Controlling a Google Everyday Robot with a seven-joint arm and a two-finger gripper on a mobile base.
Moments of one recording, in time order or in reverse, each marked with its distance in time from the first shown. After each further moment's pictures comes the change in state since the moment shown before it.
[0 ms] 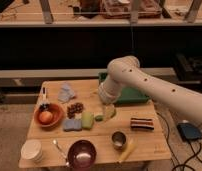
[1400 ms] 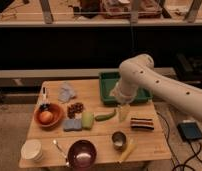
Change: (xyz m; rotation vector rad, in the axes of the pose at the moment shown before) arm 0.063 0.037 -0.029 -0.046 0.183 0.155
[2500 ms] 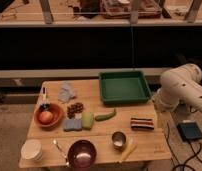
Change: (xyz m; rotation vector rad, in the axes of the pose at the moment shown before) arm 0.203 0.084 -0.041 0.077 0.274 0.340
